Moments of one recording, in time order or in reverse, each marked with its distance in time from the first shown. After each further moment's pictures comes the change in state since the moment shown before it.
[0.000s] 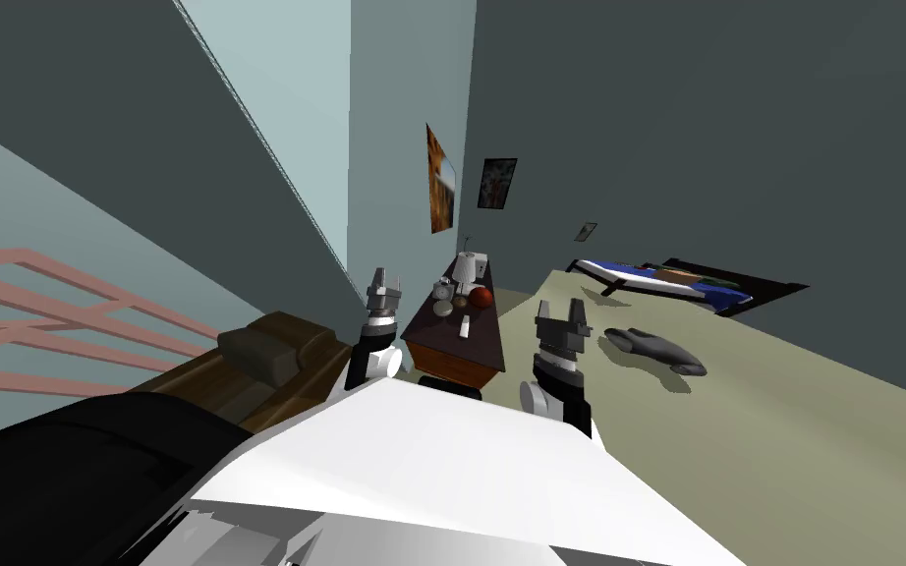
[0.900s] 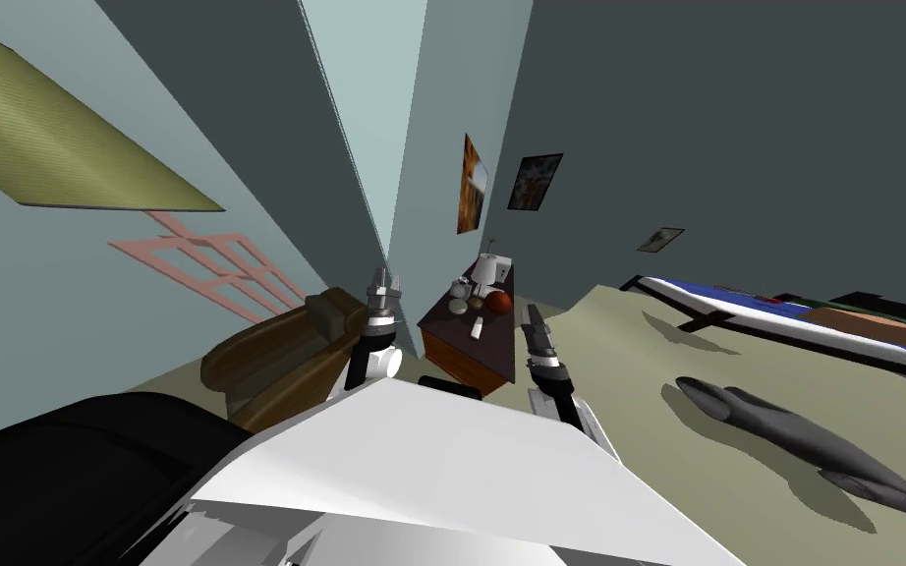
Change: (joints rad) left arm 0.000 0.000 0.000 0.000 0.000 0.000 0.000; right arm -0.053 -0.232 -0.006 0.179 0.196 -0.030 0.124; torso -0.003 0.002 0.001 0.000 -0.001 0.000
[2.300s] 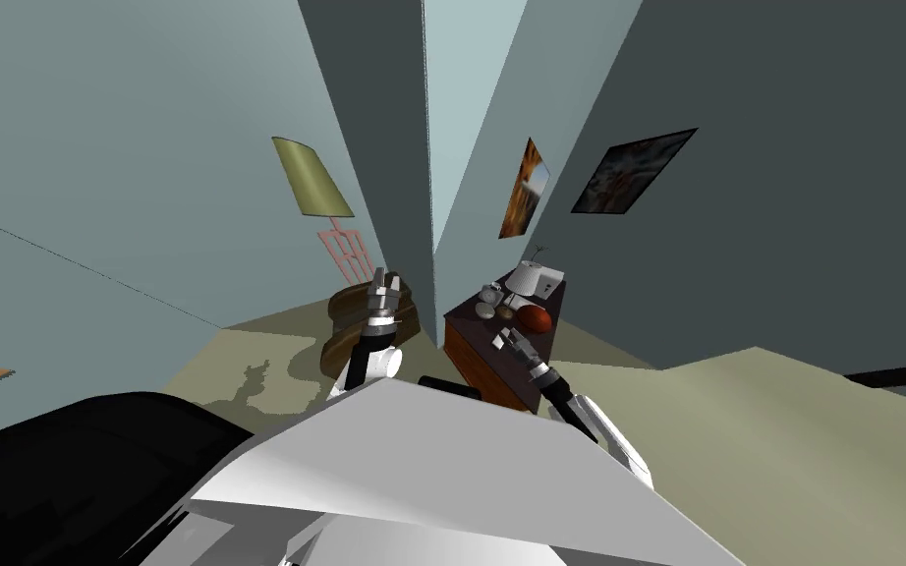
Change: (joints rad) left arm 0.000 0.000 0.000 0.000 0.000 0.000 0.000; right arm -0.085 -0.319 0.042 0.361 0.358 -0.057 0.232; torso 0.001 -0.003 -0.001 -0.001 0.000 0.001
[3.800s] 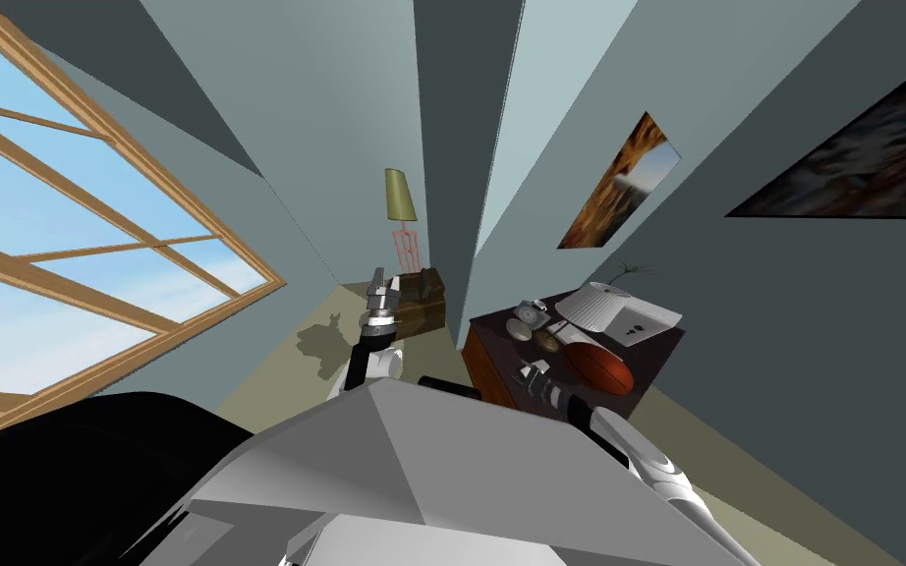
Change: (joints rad) left arm 0.000 0.000 0.000 0.000 0.000 0.000 0.000; right arm -0.076 -0.266 0.131 0.390 0.391 -0.032 0.263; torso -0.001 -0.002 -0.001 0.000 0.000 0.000
